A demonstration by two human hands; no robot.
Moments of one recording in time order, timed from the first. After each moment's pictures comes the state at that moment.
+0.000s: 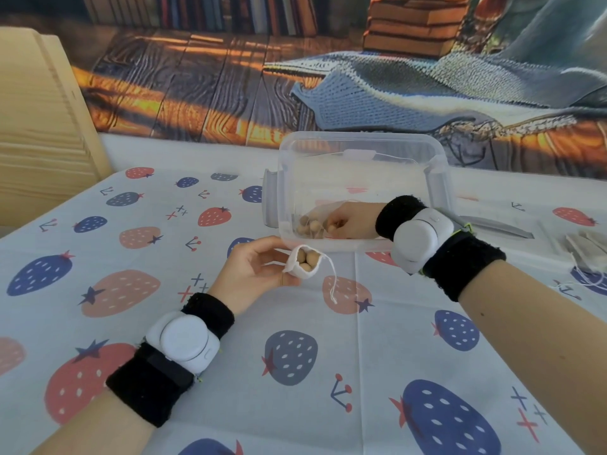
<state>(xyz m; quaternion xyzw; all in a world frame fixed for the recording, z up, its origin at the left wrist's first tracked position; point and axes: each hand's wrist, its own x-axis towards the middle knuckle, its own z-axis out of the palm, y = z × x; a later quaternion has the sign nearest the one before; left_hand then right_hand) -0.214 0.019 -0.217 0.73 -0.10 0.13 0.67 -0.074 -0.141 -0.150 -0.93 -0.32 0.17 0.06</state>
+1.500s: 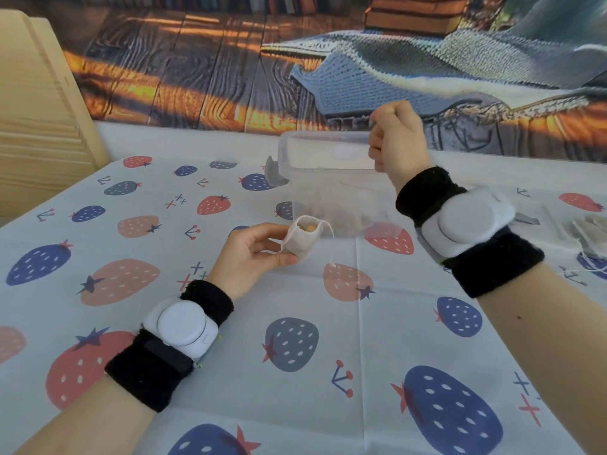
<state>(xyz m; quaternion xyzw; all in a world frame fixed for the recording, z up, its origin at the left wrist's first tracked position) -0.208 0.025 -0.220 0.77 -0.07 0.15 0.61 -0.091 -0.154 -0.104 -0.69 -0.20 -0.09 0.69</state>
